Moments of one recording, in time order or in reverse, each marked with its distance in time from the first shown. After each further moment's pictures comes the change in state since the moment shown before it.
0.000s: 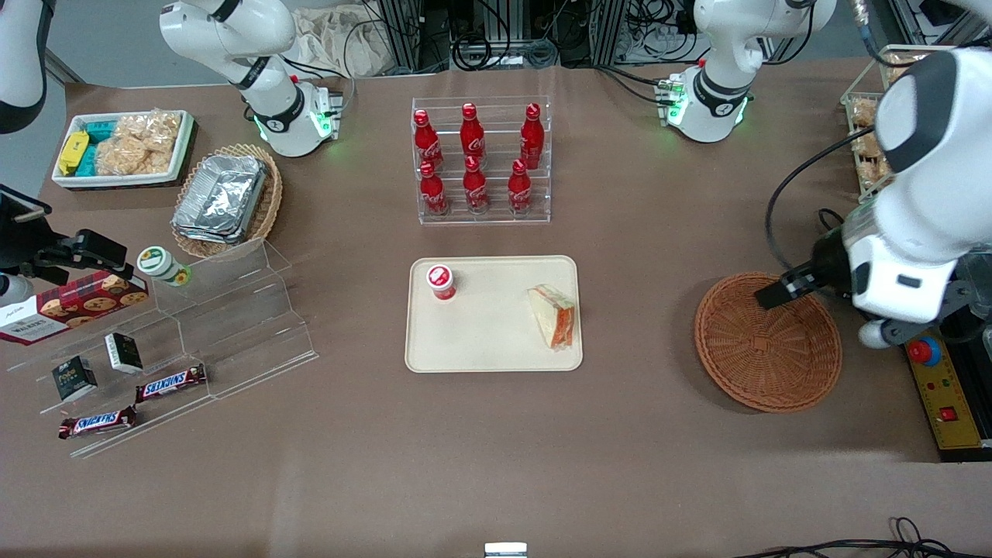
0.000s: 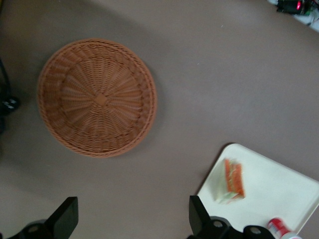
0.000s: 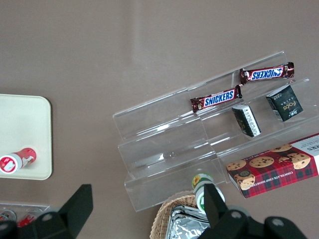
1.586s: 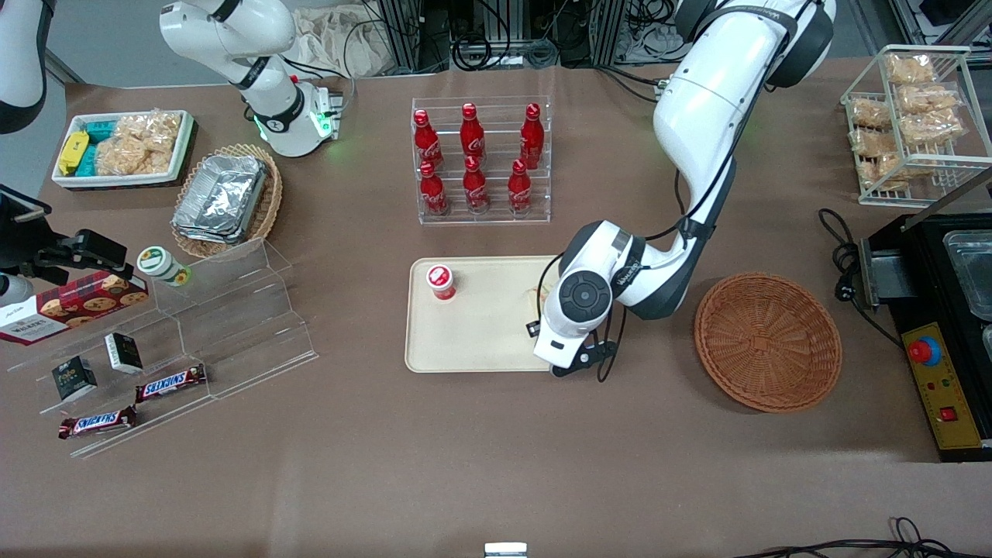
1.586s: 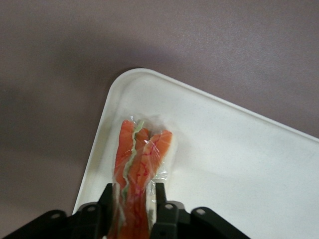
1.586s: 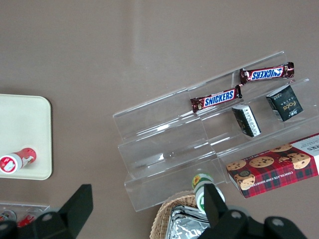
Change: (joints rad) arm -0.466 0.577 -0.014 0.046 -0.008 0.422 -0.405
